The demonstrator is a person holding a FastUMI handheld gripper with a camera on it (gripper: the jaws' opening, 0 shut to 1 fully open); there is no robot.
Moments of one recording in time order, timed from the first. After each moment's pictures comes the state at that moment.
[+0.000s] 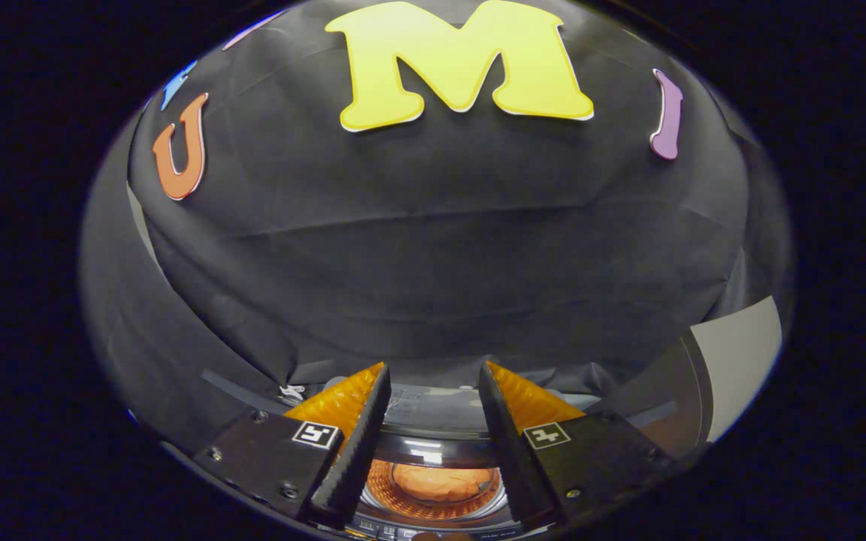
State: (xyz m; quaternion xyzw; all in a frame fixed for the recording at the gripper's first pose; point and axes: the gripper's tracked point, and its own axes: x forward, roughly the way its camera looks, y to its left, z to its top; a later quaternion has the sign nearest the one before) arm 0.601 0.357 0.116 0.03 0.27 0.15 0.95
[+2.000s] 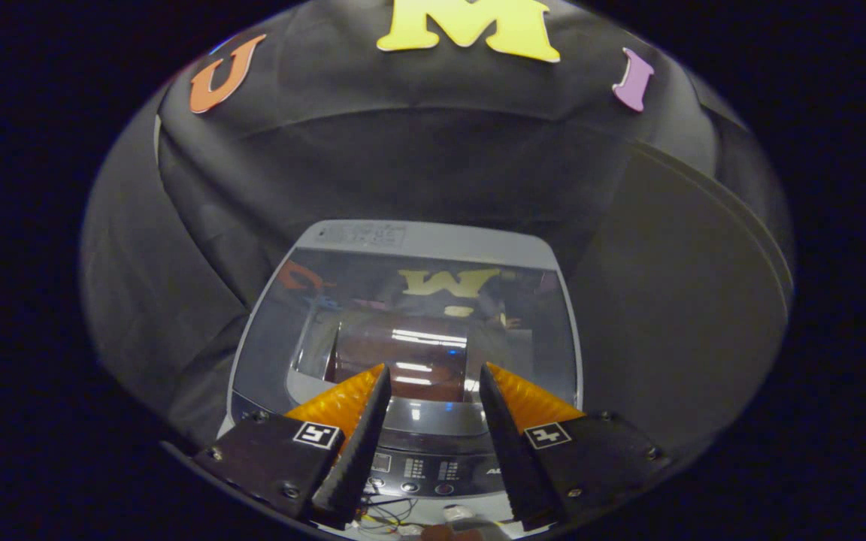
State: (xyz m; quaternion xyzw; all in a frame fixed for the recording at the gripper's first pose) arm 0.459 0.317 -0.040 -0.05 0.30 0.11 0.94
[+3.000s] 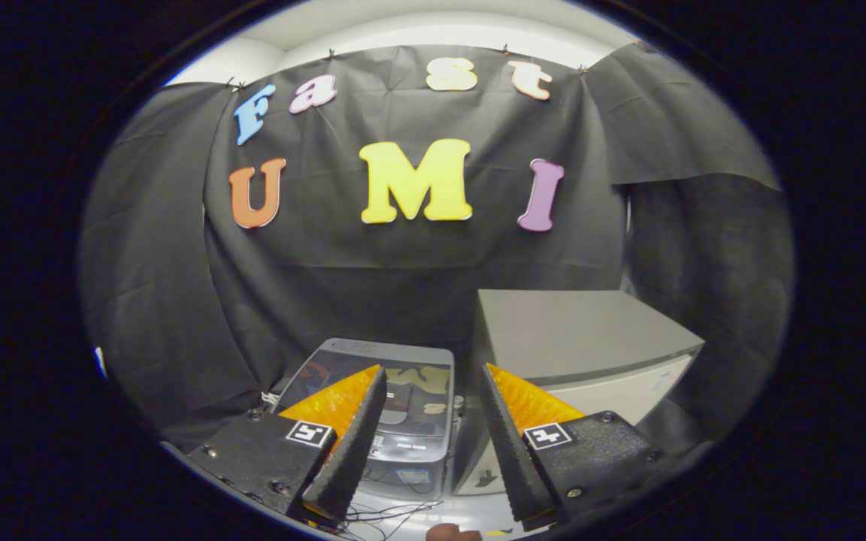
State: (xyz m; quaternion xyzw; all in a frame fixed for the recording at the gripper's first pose) arm 0.261 0.132 0.100 0.01 0.05 0.11 0.99
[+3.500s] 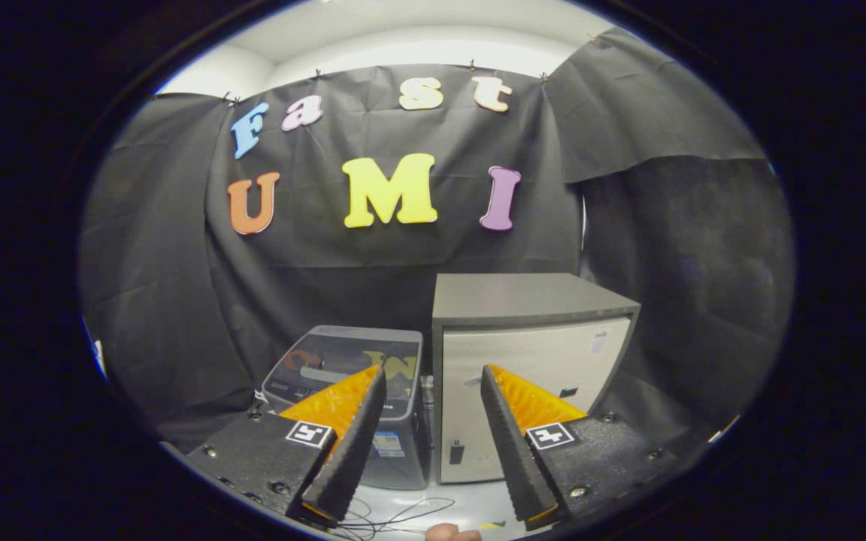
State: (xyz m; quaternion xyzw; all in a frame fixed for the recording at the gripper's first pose) arm 0.168 0.049 0.032 0.04 0.04 0.09 0.99
